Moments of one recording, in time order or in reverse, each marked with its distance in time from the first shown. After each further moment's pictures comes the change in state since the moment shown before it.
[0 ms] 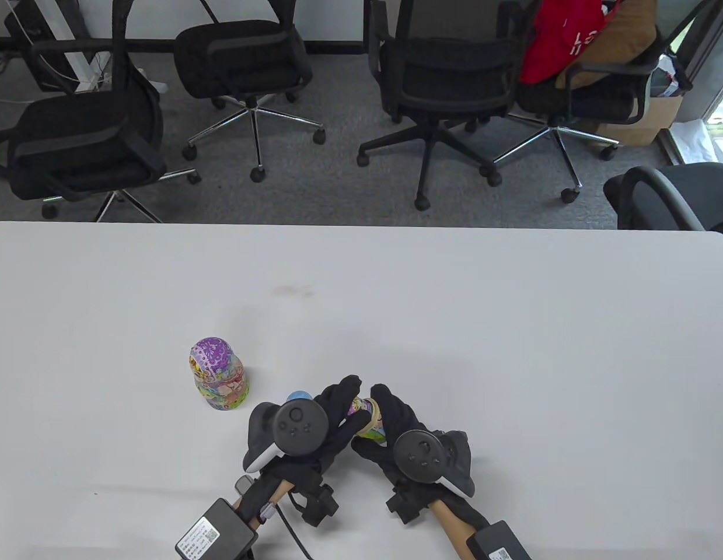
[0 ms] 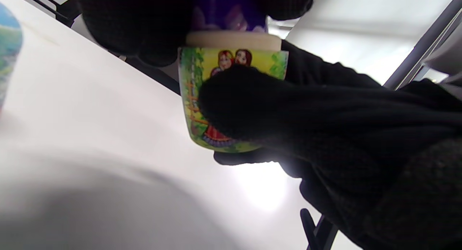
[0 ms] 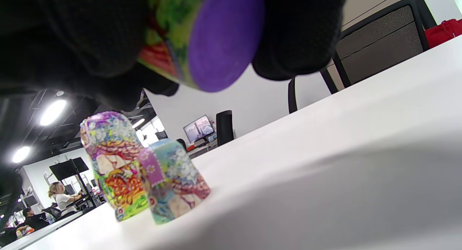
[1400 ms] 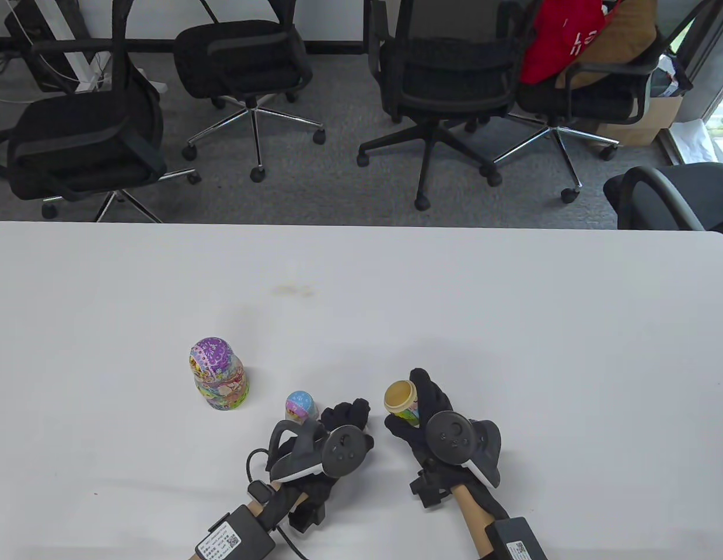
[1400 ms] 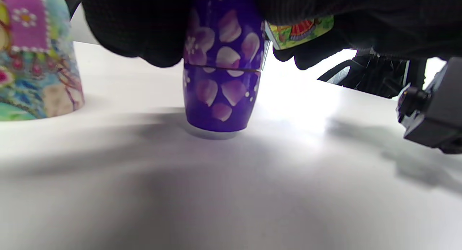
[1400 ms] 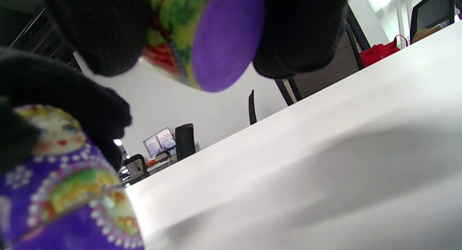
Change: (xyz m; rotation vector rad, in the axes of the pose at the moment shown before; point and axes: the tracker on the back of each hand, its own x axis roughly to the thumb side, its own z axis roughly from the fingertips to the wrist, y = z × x) left_hand 0.002 -0.051 -0.003 -0.207 -0.005 -0.455; right_hand -0.048 -0.016 -0.003 -0.058 0.165 0.035
